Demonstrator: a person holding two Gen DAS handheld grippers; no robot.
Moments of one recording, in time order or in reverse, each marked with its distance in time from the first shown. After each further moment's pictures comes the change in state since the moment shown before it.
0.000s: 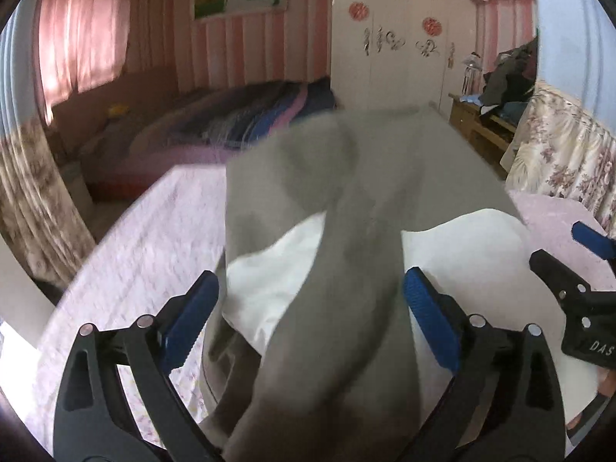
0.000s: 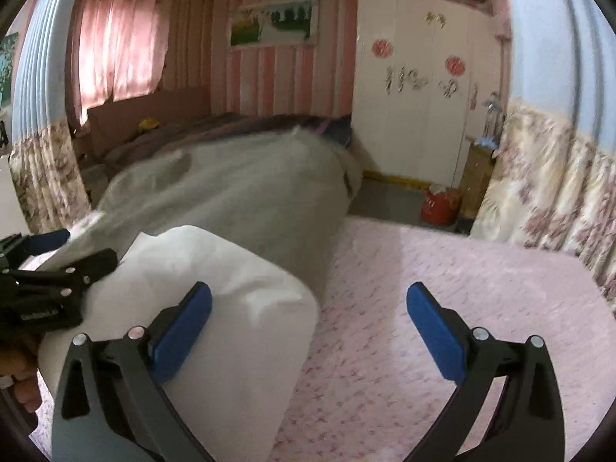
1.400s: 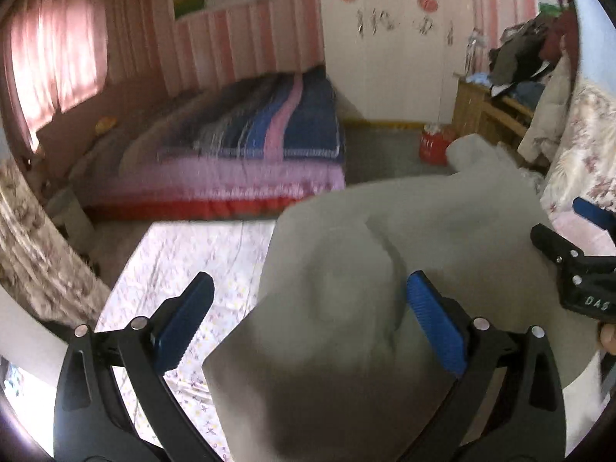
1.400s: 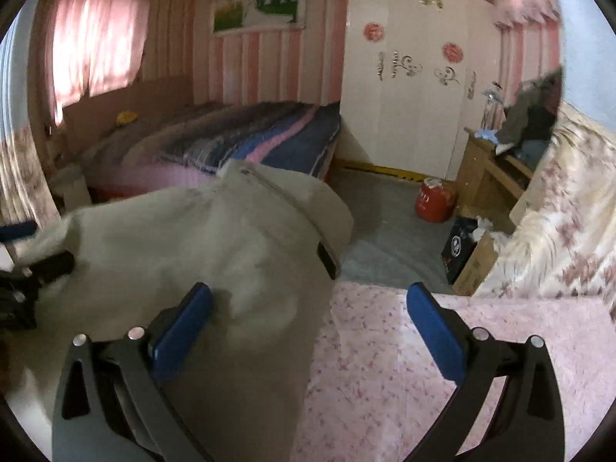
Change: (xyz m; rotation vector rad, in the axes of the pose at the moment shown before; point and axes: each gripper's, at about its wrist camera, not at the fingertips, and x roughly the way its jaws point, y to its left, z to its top) left arm 0.109 0.019 0.106 0.099 0.084 0.037; right arm 0.150 -0.031 0.088 -0.052 0.062 -0.093
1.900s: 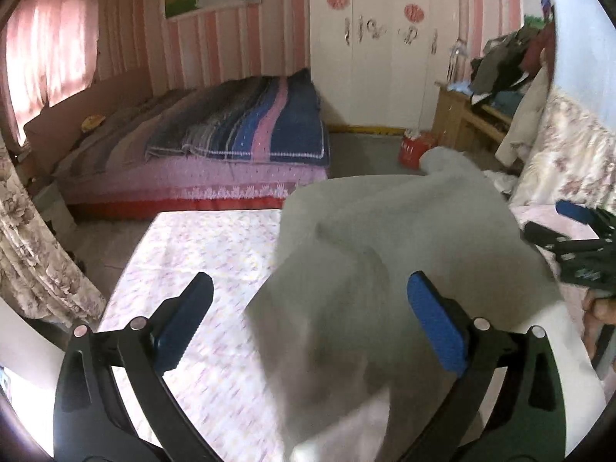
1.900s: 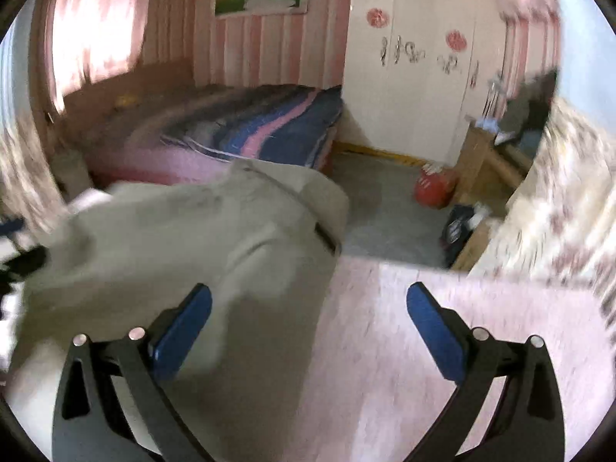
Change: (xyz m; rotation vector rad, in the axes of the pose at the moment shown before) left arm -0.062 0.037 -0.028 -0.010 -0.070 -0.108; right arm -0.074 -0.019 -0.004 0.126 0.041 0.093
